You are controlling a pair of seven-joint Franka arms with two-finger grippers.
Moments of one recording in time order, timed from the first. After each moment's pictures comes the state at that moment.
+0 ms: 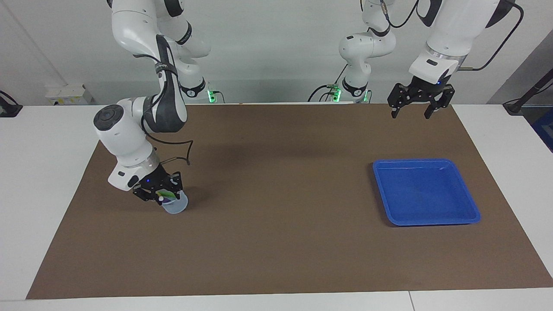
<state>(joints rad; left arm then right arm) 0.12 -0.05 -0.29 -1.62 0.01 1.62 -0.03 -0.02 0.33 0.05 -1.79 0.11 2.24 -0.31</state>
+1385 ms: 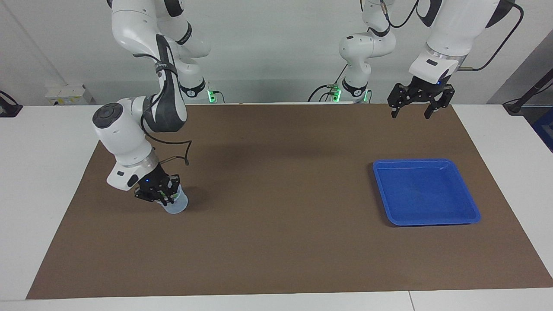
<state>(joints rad) 0.12 -0.05 -0.29 -1.62 0.01 1.62 -0.03 -0.02 0.33 0.05 -1.78 0.11 2.26 -0.36</state>
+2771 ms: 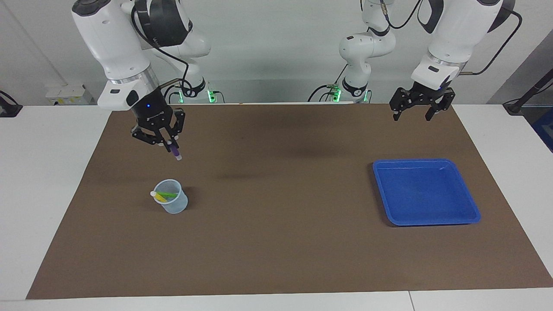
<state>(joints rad) 0.15 -0.07 -0.29 -1.68 0.01 1.64 -0.03 0.05 0.06 0.10 -1.59 0.12 1.85 -0.38</state>
